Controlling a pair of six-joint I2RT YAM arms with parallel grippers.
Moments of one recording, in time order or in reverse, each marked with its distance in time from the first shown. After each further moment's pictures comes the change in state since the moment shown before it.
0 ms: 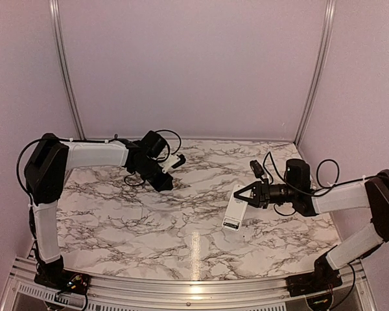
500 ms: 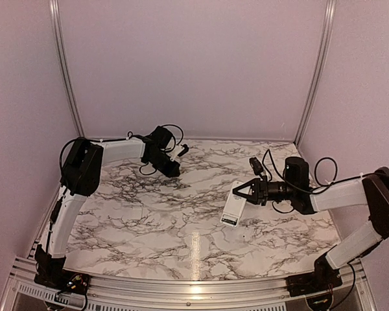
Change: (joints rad) left arm 0.100 0.434 0.519 -0.034 0.033 -0.003; right arm 0.000 0.038 0.023 0.035 0.014 0.018
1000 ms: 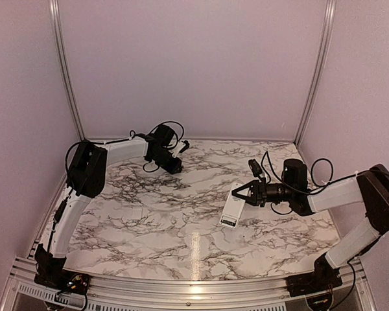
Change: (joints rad) left arm 0.002 0.082 0.141 -0.009 -0.071 -0.029; right arm 0.000 0.038 -0.011 0.056 0.000 0.001
